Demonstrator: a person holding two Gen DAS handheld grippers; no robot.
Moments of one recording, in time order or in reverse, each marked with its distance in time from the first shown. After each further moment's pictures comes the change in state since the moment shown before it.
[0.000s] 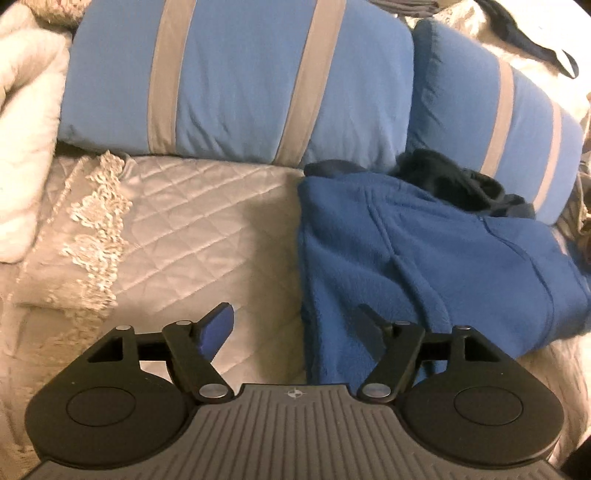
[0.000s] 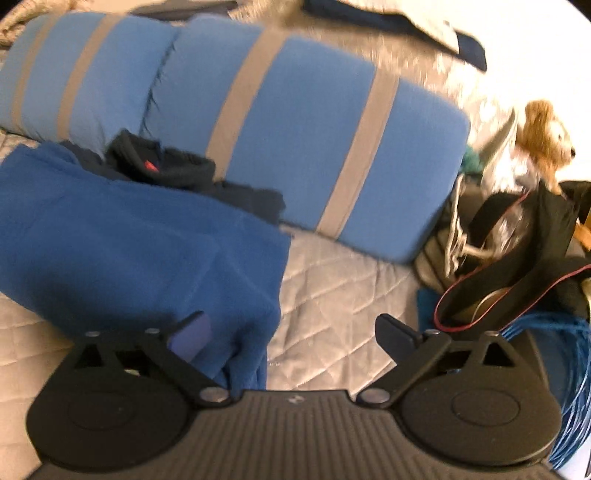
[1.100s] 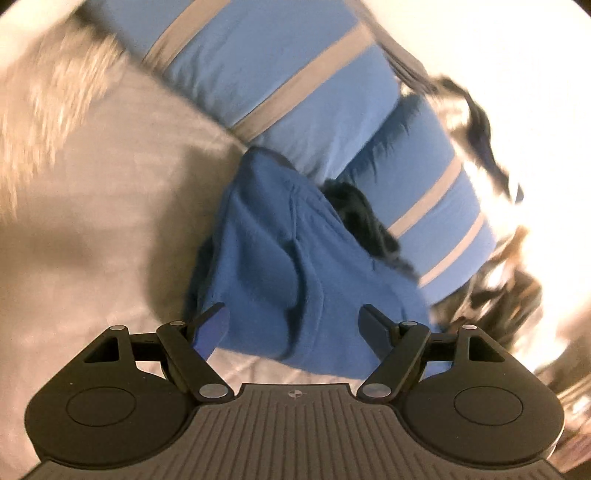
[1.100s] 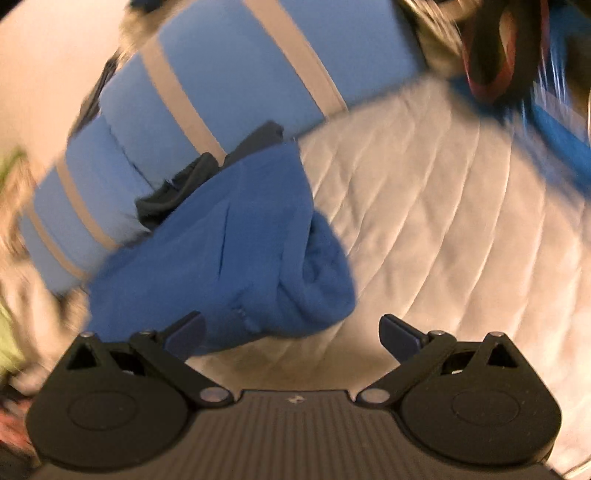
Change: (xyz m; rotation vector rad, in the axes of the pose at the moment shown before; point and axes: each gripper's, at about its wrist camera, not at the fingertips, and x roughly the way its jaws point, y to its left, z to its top) left arm -0.015 0.029 -0.059 -0.520 -0.030 -0.458; right arm 0.036 -0.075 -0.096 0.838 0.225 0.514
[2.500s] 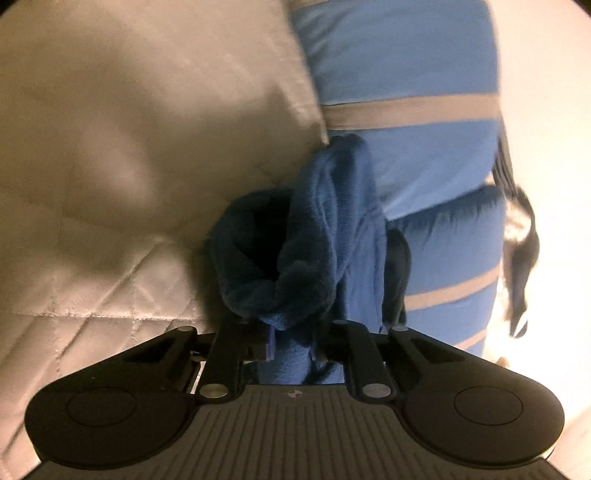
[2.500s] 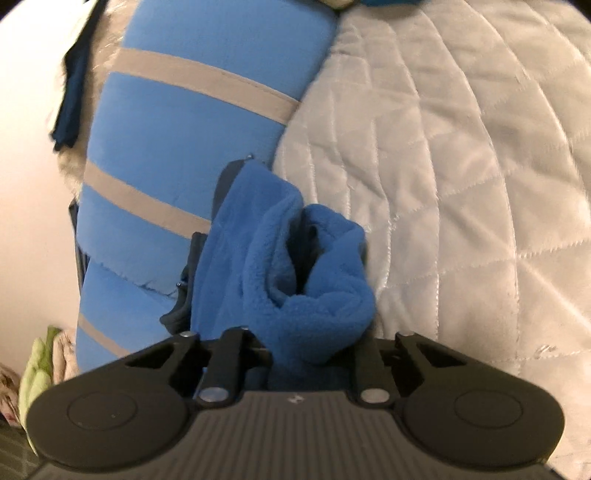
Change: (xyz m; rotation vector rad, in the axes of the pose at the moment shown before) left arm 0.067 0.037 -0.017 -0.455 -0.061 -0.013; right arm 0.079 -0.017 -0.008 0.474 -0.193 0.169
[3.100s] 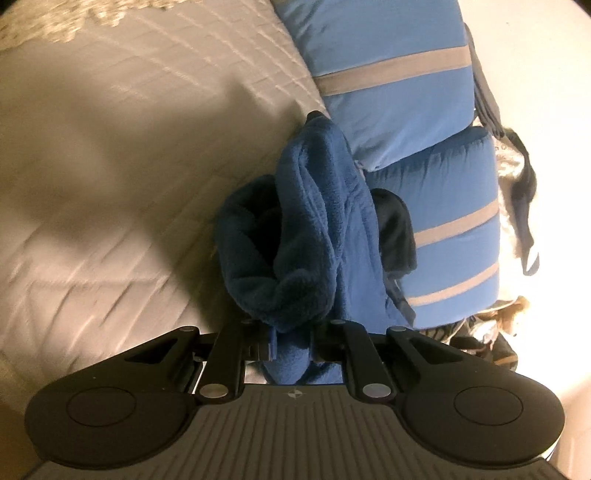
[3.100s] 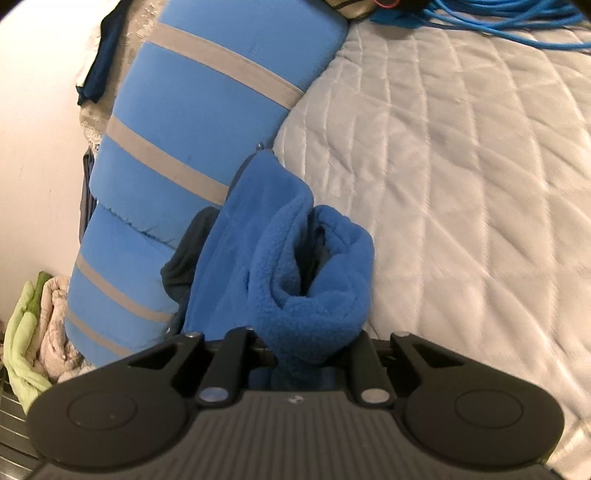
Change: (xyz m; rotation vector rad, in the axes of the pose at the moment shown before) left arm -0.072 0.002 -0.049 0.092 0.090 0.069; right arm -0.081 -0.012 -0.034 -0.114 0.074 -0.050
